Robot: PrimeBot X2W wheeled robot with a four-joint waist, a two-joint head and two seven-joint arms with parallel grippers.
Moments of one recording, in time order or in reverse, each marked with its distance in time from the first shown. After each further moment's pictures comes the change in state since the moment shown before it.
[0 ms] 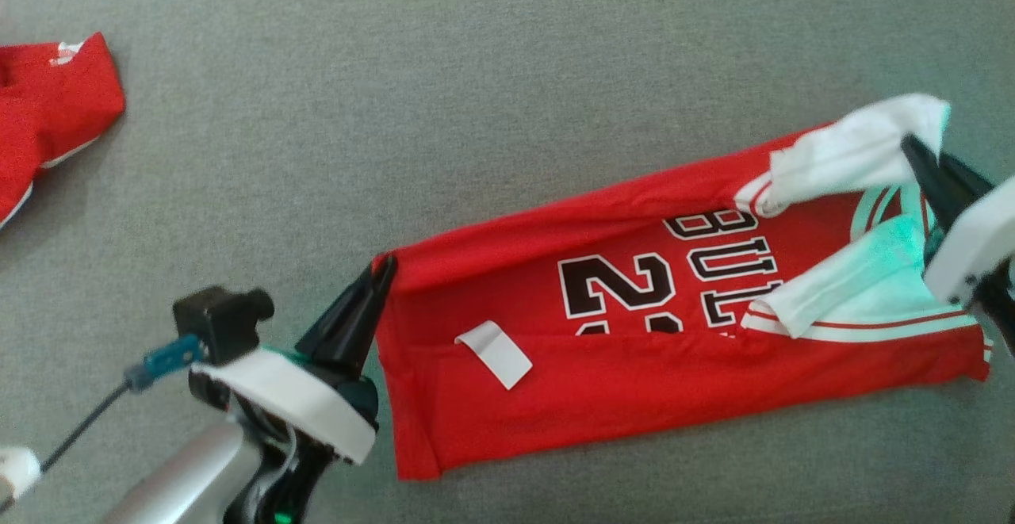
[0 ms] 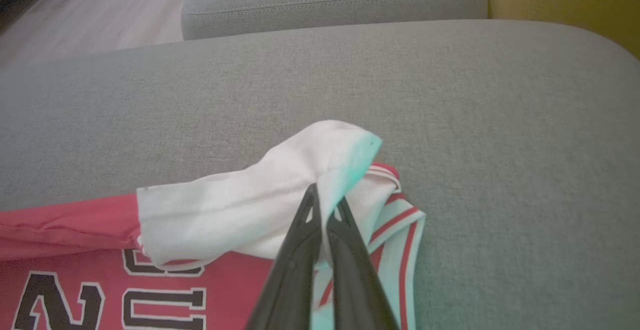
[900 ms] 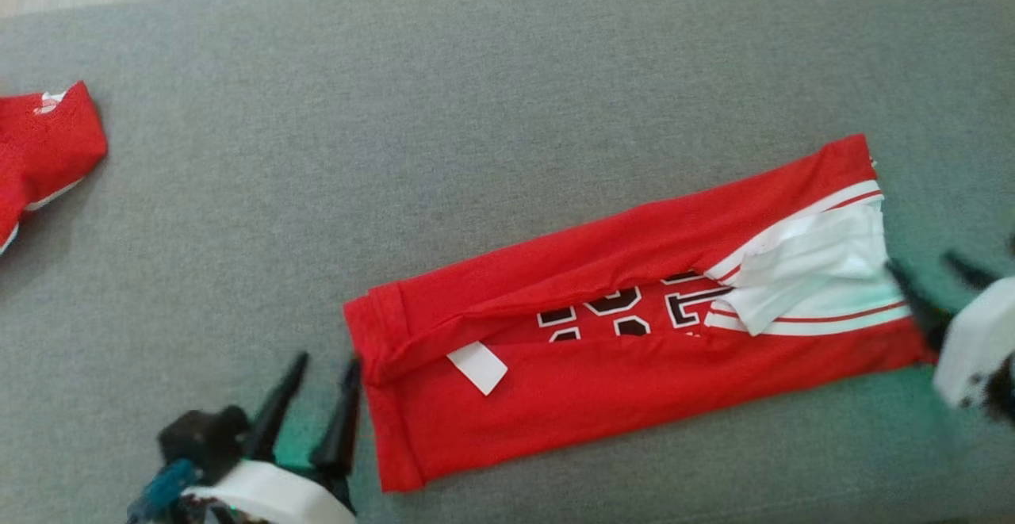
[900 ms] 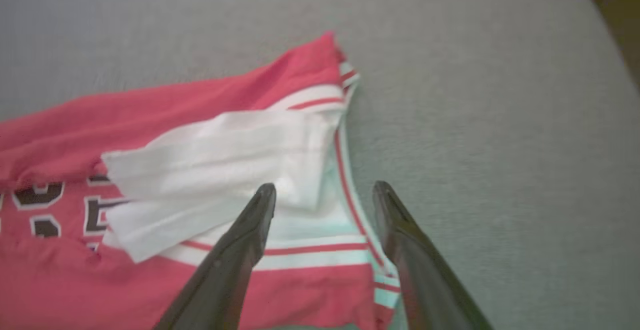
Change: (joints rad) left arm 0.217 0.021 -0.022 0.043 0.084 0.170 -0.155; right arm 0.266 0.025 -0.086 -0.159 -0.097 0.000 0.178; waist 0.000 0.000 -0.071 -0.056
